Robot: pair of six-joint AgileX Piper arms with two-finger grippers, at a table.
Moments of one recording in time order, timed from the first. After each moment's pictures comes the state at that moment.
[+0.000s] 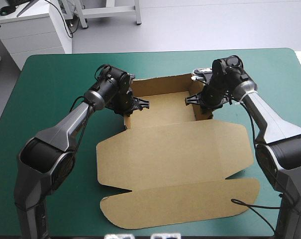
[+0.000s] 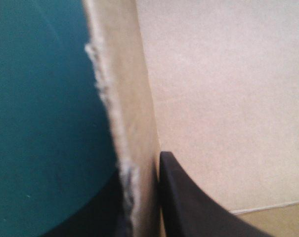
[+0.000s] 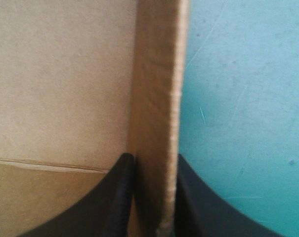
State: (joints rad) left arm -0.48 2.02 -1.84 0.06 1.22 -0.40; right arm 0.29 1.97 -1.80 0.08 1.24 0.06
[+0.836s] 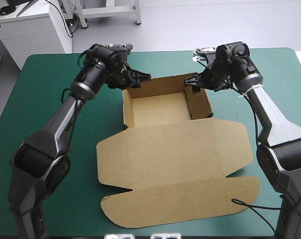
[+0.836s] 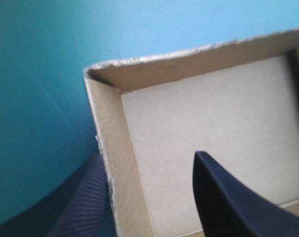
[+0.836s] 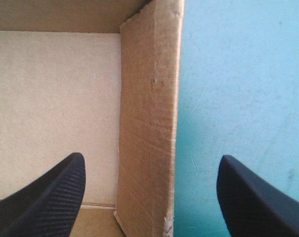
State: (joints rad) left arm -0.48 1.98 -2.11 0.08 1.24 -0.37; right arm 0.29 1.96 -1.99 0.05 1.24 0.09
